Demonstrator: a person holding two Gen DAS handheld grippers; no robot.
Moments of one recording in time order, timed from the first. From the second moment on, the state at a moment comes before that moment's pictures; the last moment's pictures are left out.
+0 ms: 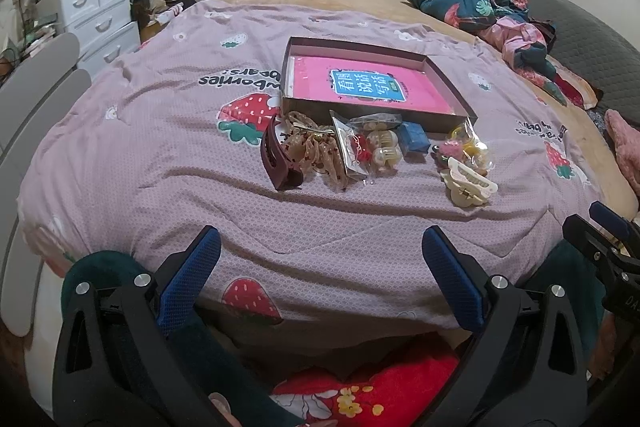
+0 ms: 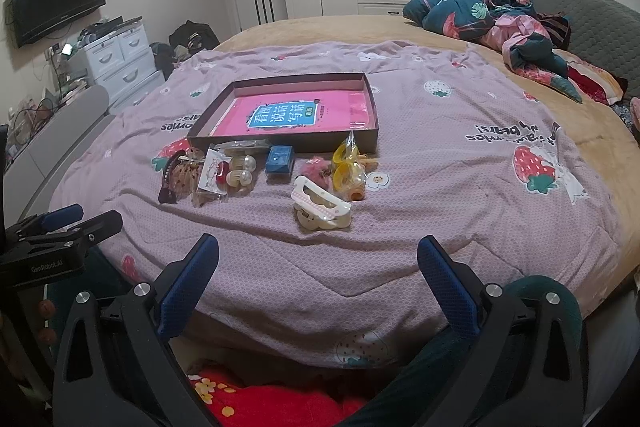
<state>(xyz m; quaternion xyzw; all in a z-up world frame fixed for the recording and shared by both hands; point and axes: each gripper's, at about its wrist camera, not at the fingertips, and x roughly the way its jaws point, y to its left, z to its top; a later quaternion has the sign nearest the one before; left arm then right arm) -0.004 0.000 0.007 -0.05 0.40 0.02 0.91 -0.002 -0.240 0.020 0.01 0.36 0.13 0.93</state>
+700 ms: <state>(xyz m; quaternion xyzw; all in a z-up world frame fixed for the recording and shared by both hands) -0.007 -0.006 0.013 -0.05 0.40 0.01 0.92 -0.002 -0.241 0.021 0.01 0.36 0.13 0.93</state>
